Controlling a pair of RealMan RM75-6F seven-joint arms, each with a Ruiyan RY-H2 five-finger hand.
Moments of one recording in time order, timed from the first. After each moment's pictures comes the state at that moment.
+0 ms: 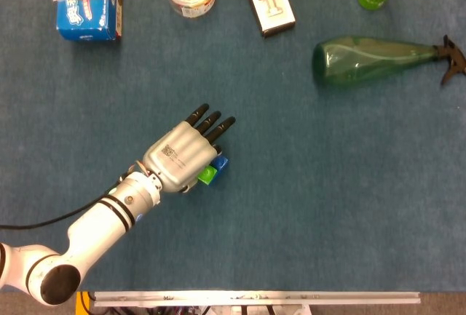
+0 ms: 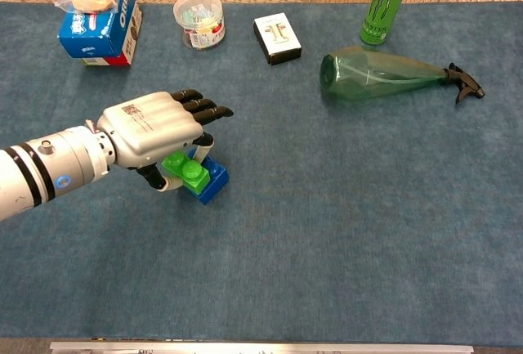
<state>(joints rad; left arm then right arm) -0.85 -1.34 0.07 -2.00 1.00 0.98 0.93 -0.01 -1.00 0.11 -1.48 -1.46 1.53 0.43</state>
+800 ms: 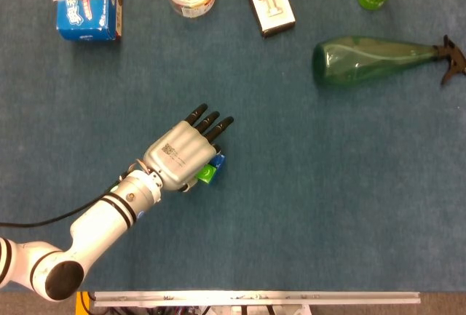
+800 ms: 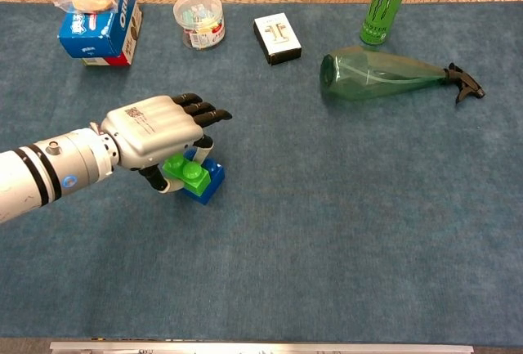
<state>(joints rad) -0.88 -1.37 0.09 -1.96 0.98 0.98 0.89 -0.01 -1.00 0.11 -1.47 -1.46 1.53 0.43</state>
